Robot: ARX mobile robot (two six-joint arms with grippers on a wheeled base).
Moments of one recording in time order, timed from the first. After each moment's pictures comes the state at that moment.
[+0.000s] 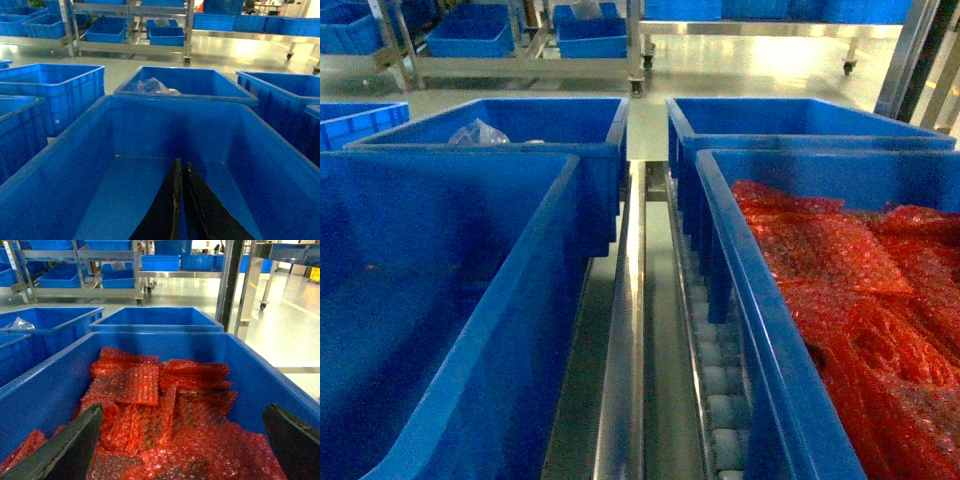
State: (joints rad) left arm 0.01 0.47 0.04 0.43 -0.02 -0.02; right arm 0.00 0.00 0.01 -0.01 0.00 0.00
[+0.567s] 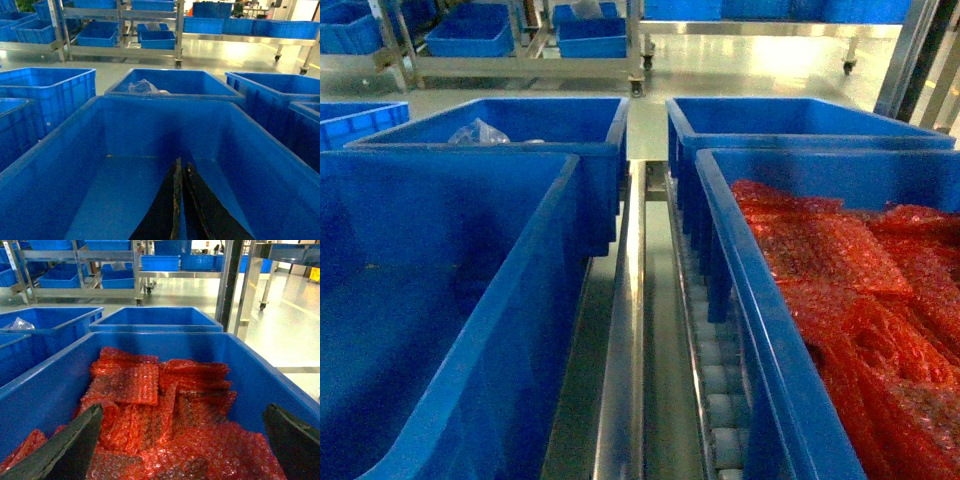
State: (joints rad) left arm 0.00 0.30 0.01 0.29 0.00 -0.02; right arm 0.00 0.00 0.01 -0.01 0.00 0.00
